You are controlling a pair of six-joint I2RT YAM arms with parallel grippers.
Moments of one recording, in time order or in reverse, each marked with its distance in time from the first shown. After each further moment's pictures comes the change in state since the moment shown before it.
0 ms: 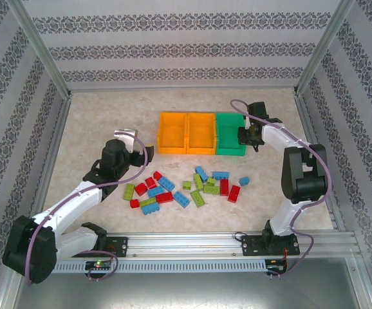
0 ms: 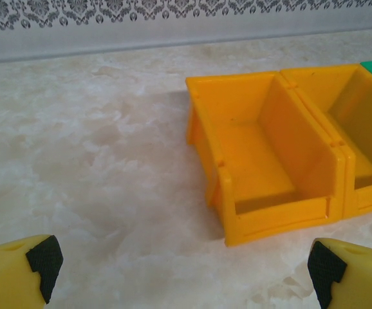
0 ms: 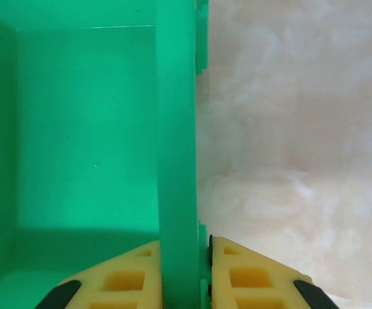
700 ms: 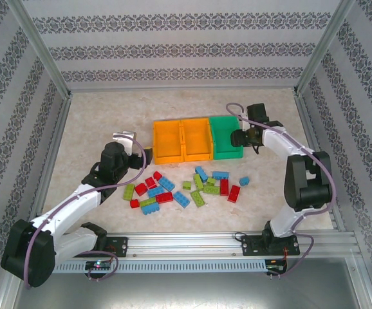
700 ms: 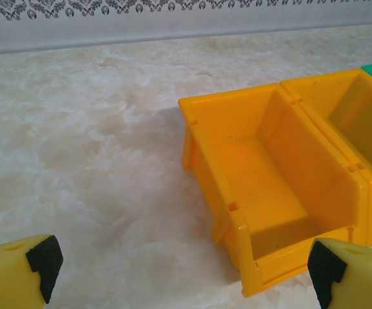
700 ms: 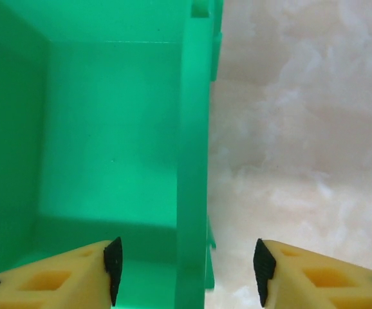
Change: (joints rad) left arm 0.000 -0.031 -0.030 -0.008 -0.011 -0.005; right arm 0.022 -0.113 -0.067 0.014 -0.042 -0.111
